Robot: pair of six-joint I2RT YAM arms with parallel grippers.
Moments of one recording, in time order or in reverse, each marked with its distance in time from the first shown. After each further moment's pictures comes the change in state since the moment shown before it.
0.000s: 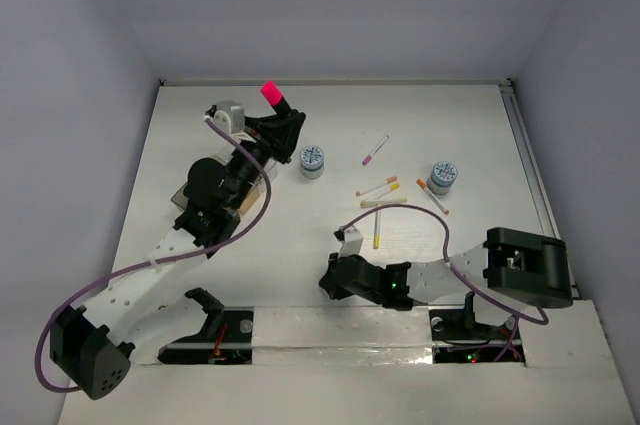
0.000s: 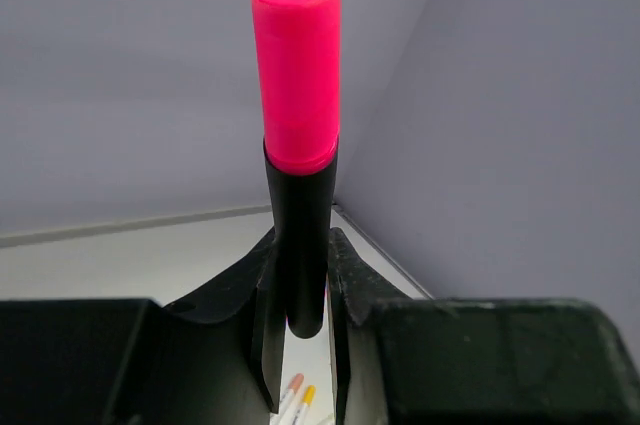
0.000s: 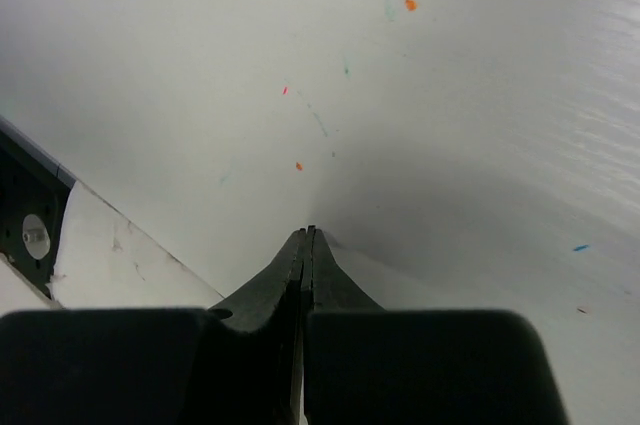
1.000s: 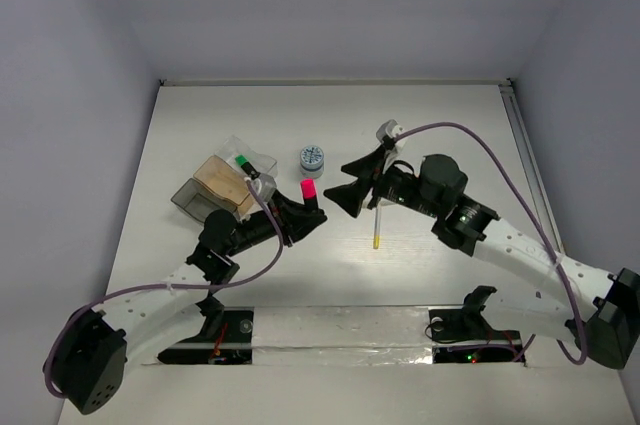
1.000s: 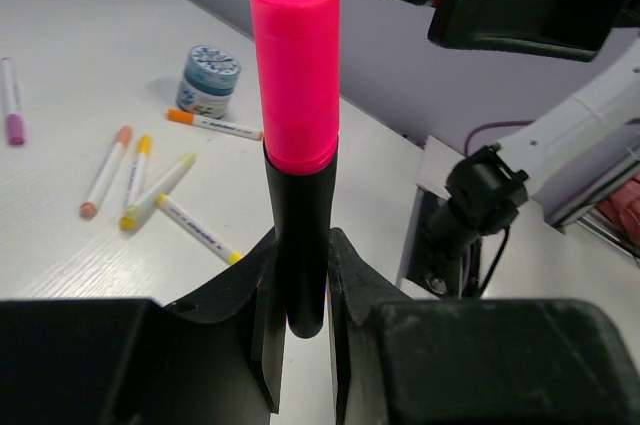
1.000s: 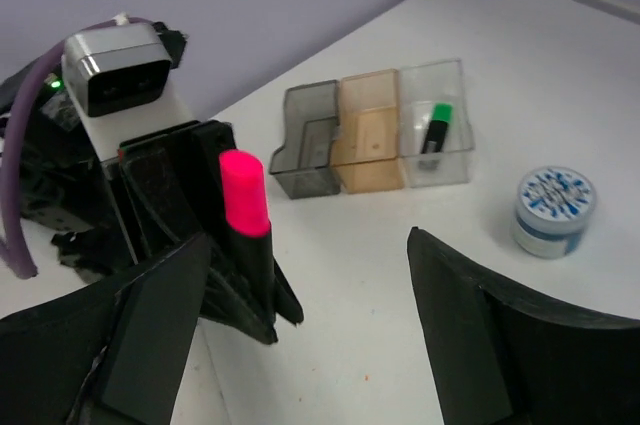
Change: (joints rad) left arm -0.021 -0.136 -0.553 0.223 0.525 -0.140; right arm -0.550 -0.498 0.290 -0.086 -0.653 -0.685
